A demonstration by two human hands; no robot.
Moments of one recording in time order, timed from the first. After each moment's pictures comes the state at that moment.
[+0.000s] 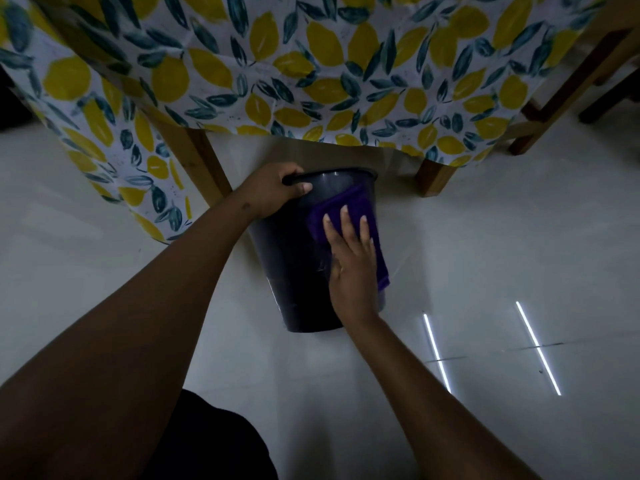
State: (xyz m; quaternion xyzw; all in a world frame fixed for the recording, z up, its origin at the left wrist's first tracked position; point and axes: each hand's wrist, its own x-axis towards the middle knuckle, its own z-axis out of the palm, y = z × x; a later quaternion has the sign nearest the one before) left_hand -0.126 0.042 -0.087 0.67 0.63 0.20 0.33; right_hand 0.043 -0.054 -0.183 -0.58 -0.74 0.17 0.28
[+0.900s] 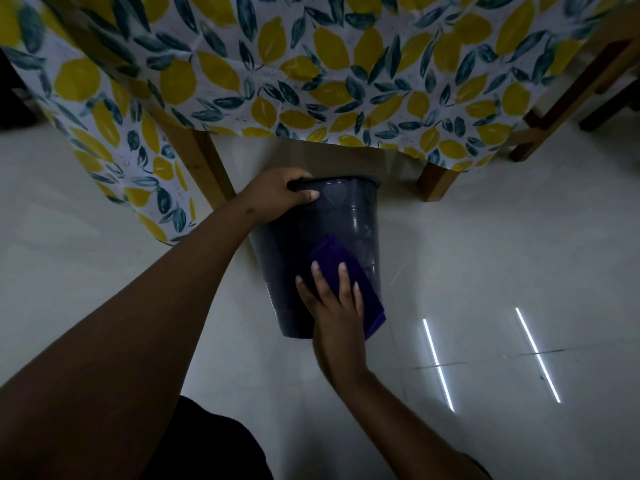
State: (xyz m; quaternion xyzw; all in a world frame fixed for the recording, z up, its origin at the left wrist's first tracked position) left_hand -0.129 0.038 -0.086 0.69 0.60 0.21 0.34; right_hand 0.031 -0.123 -0.212 -0.55 -0.80 0.08 0.21
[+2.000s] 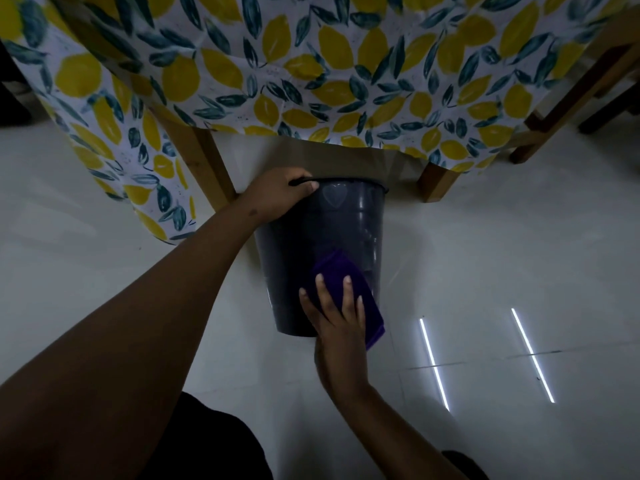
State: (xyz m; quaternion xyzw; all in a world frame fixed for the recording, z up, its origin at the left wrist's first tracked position) left_hand -0.131 0.041 -0.094 0.70 0.62 0.21 0.30; right_hand 0.036 -0.139 -0.223 -0.56 -0.81 0.08 0.18
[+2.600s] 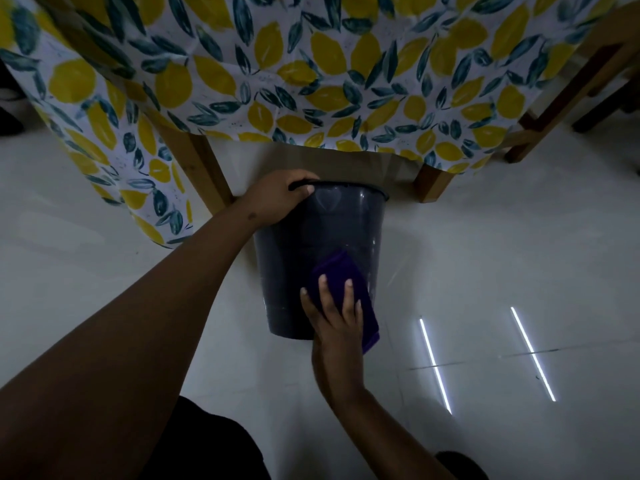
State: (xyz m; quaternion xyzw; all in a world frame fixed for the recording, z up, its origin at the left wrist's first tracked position) left_hand -0.124 0.041 -0.092 0.72 0.60 0.20 0.28; right_hand 0.034 -0.141 -0.230 -0.58 -0.79 0.09 0.20
